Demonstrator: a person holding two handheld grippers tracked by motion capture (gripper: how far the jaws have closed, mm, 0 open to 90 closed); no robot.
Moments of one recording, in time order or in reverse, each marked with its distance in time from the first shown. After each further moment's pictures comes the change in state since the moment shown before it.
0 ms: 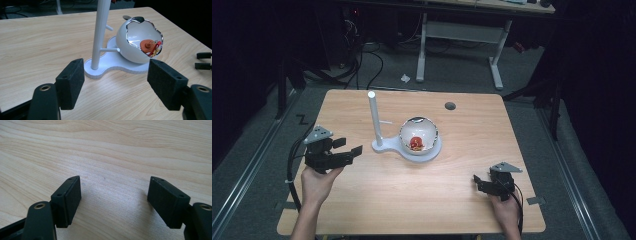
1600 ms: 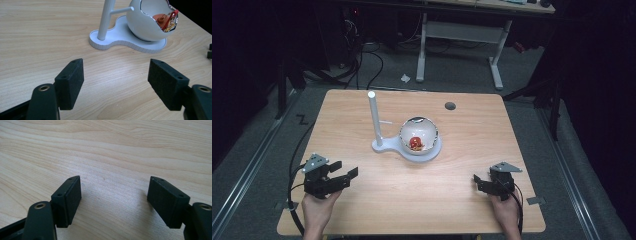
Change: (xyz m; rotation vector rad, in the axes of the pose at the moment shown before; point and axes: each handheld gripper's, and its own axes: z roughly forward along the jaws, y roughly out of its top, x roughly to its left) left arm 0.001 -0.074 0.006 0.001 0.053 -0.086; right arm 0.000 0.000 0.000 -0.001 -0.004 0.004
